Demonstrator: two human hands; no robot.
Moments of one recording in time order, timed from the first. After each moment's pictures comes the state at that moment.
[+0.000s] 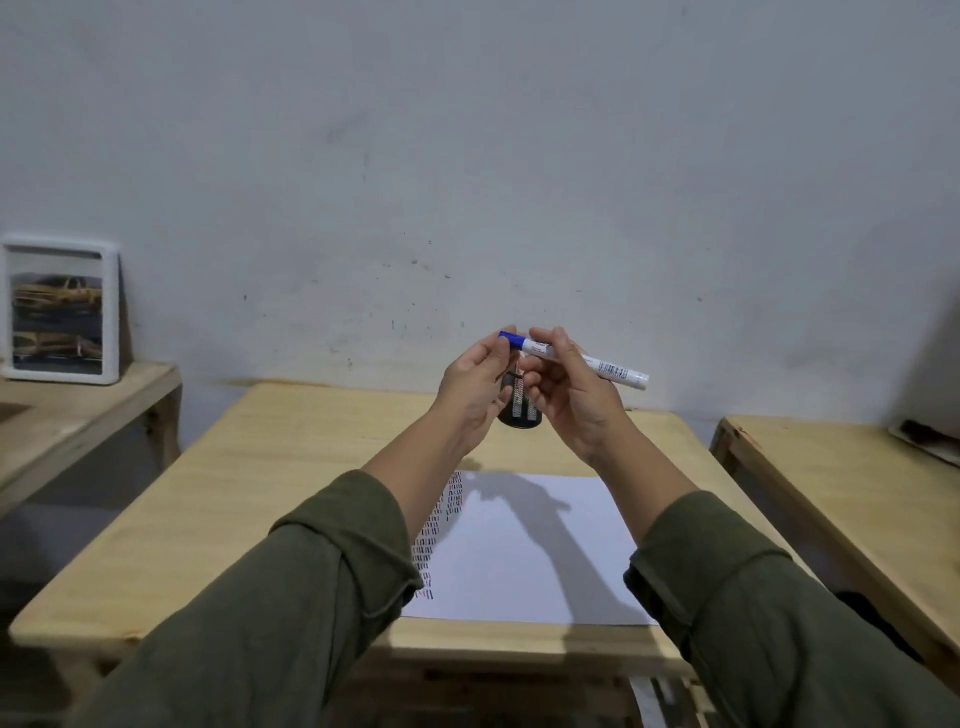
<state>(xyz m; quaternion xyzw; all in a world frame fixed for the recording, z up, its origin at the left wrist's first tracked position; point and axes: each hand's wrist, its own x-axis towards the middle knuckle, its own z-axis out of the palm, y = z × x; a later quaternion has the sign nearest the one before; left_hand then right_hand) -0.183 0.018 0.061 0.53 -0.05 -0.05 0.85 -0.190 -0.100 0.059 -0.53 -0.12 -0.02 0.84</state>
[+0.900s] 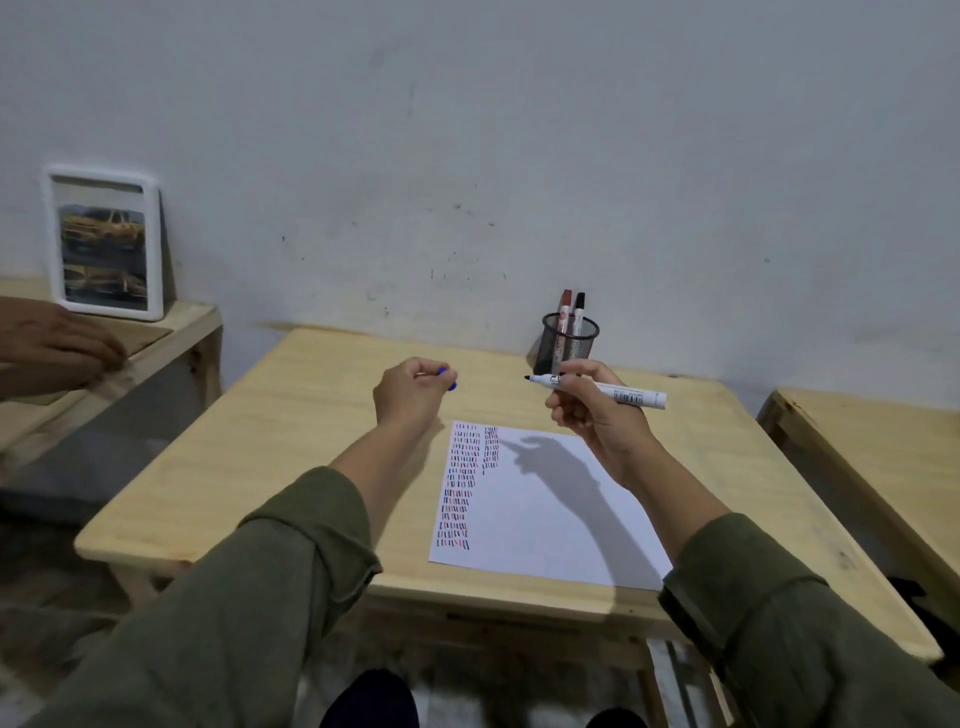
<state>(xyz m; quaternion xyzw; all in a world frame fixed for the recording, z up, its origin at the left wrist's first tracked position) -0.176 0.104 -0.017 0.76 0.14 0.13 0.62 -0.194 -0.100 -0.004 -0.63 -0.08 0.00 0.77</state>
